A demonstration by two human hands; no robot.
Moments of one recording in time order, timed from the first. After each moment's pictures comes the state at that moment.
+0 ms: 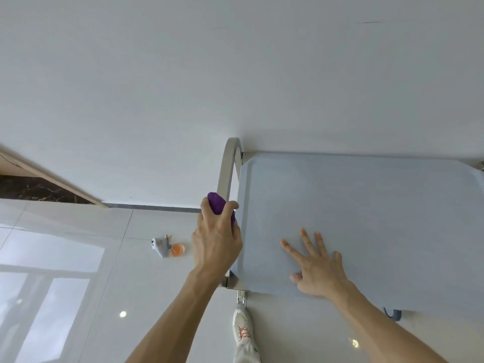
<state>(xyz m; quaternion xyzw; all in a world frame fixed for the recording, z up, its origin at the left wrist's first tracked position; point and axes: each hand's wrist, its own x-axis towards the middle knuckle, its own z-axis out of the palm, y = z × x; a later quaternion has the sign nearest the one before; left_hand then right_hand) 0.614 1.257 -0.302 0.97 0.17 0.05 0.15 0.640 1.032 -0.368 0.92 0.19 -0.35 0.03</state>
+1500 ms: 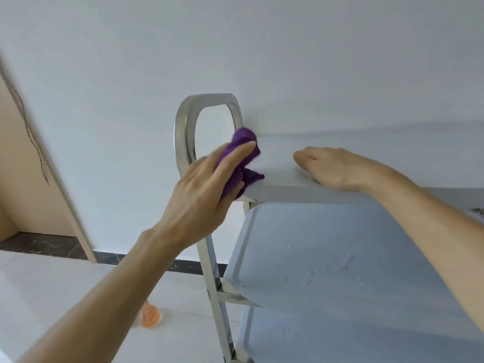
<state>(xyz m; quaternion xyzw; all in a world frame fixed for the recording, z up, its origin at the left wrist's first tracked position) 0.490 1.217 -0.492 0.87 -0.18 0.46 0.07 0.607 0.989 -0.449 0.95 0.25 0.02 -0.20</state>
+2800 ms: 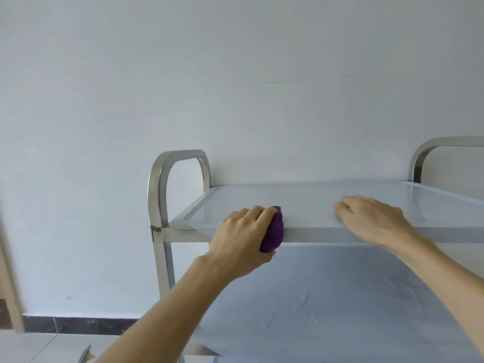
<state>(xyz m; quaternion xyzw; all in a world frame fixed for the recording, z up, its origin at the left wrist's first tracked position) 0.530 1.111 -0.496 0.91 -0.18 0.37 -0.01 0.611 0.850 -0.471 0.96 0.08 0.23 -0.13</state>
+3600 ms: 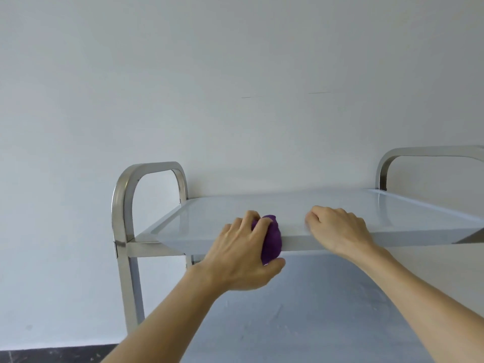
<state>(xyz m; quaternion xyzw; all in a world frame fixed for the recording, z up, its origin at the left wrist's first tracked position) 0.522 1.067 -0.490 0.94 -0.21 0.28 0.04 0.591 0.852 -0.477 0.95 0.07 0.27 -0.15</state>
